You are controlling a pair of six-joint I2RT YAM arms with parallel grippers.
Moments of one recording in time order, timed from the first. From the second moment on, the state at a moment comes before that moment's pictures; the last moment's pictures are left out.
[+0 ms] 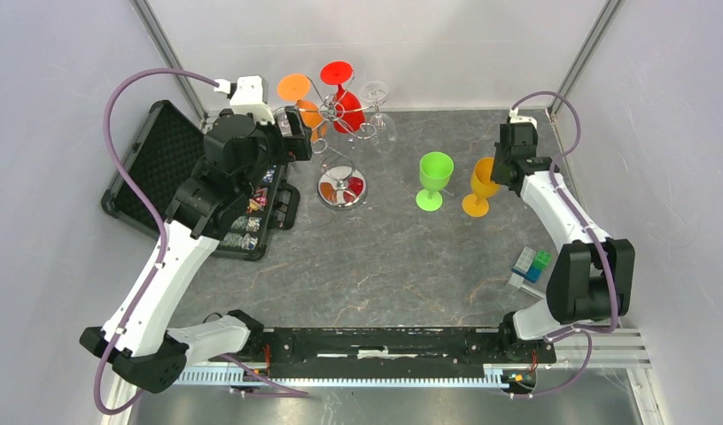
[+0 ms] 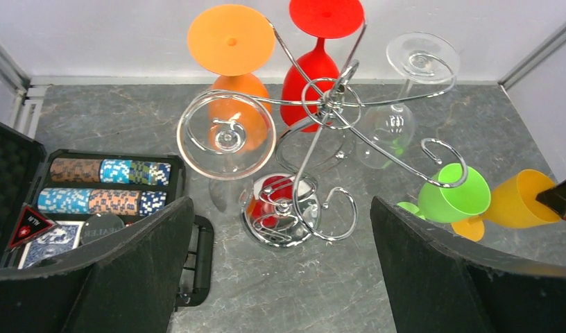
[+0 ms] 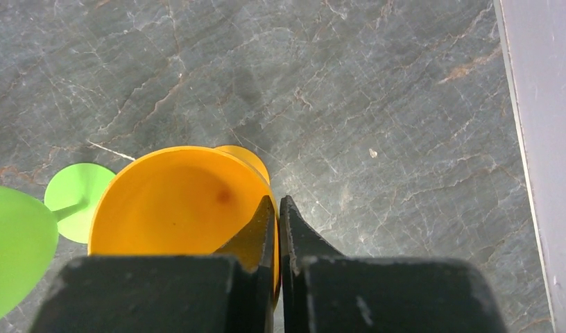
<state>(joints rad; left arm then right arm) -0.53 1.13 1.48 -0.57 -0.35 -0.25 0.08 1.49 1.16 -0.48 0.32 0.20</state>
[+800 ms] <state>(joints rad) -0.10 1.19 1.44 -0.51 0.07 -0.56 0.07 1.24 1.14 -0.45 0.33 0.21</state>
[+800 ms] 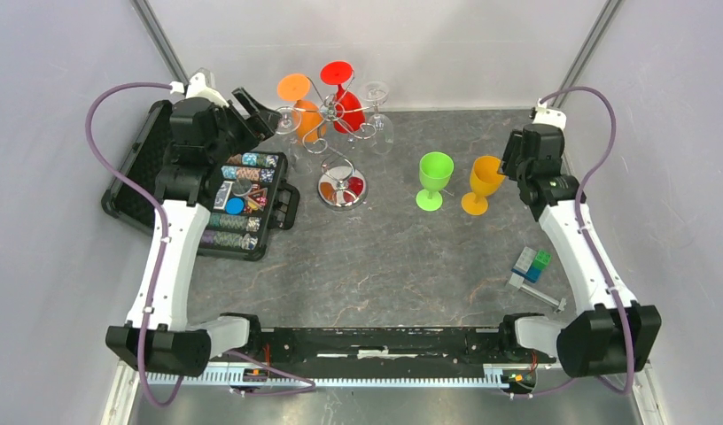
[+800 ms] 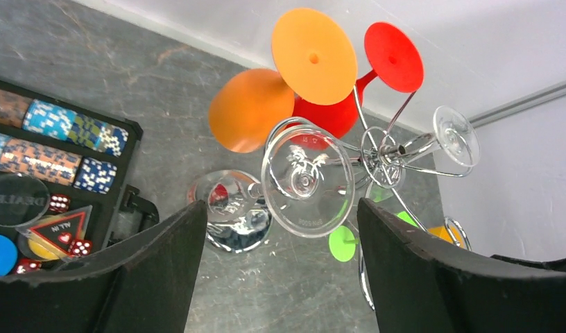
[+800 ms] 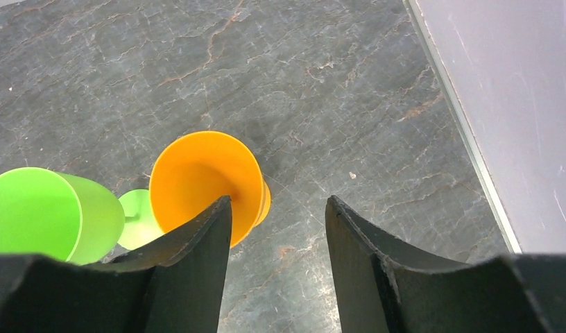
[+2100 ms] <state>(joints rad) -0.05 1.28 1.38 -0.38 0.19 -0.62 0.07 1.08 1.02 -0.45 0.34 0.22</state>
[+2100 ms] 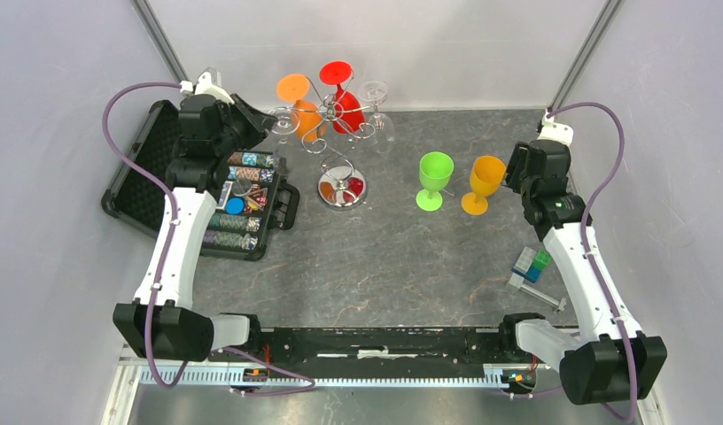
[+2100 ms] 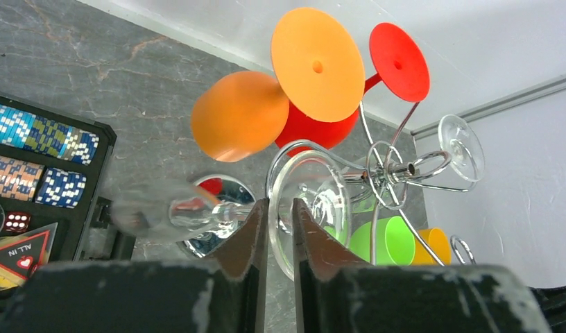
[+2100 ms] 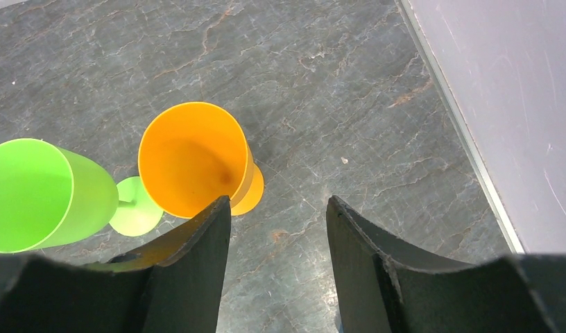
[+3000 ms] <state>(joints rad) -0.03 1.26 1.38 -0.33 0.25 -0.76 0.07 1.07 1.00 -0.43 0.34 0.22</state>
